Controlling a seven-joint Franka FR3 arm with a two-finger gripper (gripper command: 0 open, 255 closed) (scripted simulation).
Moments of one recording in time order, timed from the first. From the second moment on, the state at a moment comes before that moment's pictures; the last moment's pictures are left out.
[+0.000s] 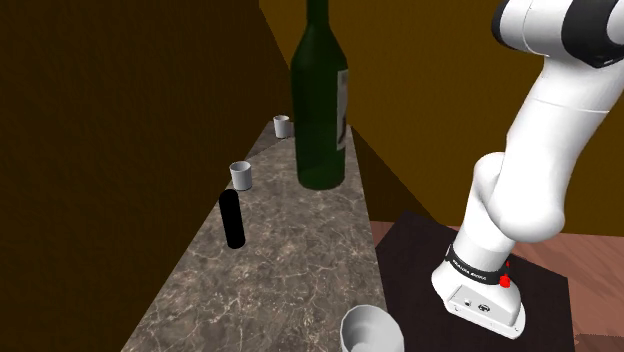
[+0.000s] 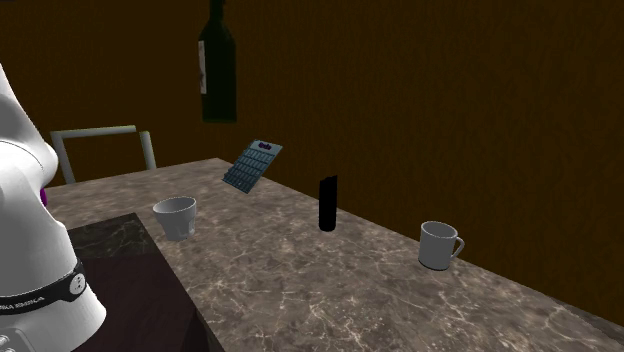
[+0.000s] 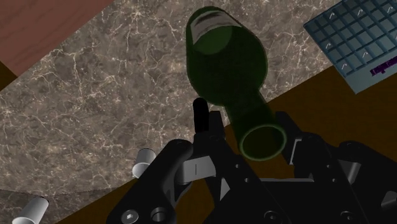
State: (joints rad) arm 0.36 -0.05 0.32 -1.01 0.05 1.02 0.68
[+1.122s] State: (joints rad) arm 0.35 -0.29 0.27 -1.56 0.11 1.33 0.61
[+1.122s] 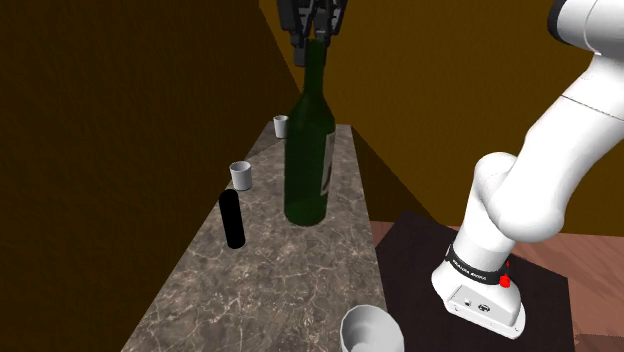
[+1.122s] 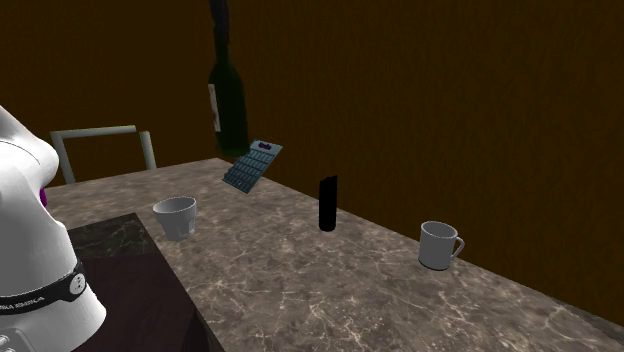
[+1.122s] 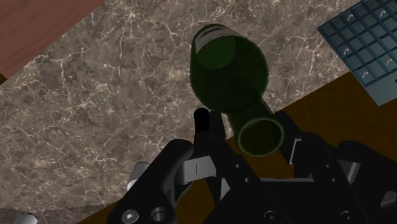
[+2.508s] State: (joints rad) arm 0.36 -0.42 0.27 -1.98 0.14 1.62 0.58
